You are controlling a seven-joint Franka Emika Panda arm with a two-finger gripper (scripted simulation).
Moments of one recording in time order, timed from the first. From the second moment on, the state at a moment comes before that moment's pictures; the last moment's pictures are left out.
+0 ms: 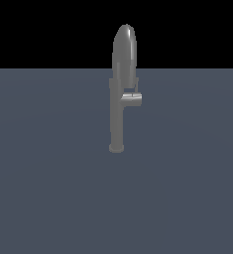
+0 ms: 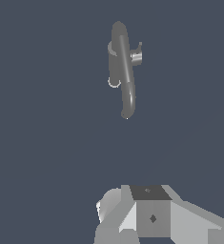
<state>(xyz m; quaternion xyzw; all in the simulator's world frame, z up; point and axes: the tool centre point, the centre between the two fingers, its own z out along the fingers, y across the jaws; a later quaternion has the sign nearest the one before) -0.245 -0.004 0.495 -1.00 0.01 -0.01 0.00</state>
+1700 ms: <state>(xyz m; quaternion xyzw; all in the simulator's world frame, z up) -0.133 -0.008 0.476 -0.96 0.16 0.16 0.15</state>
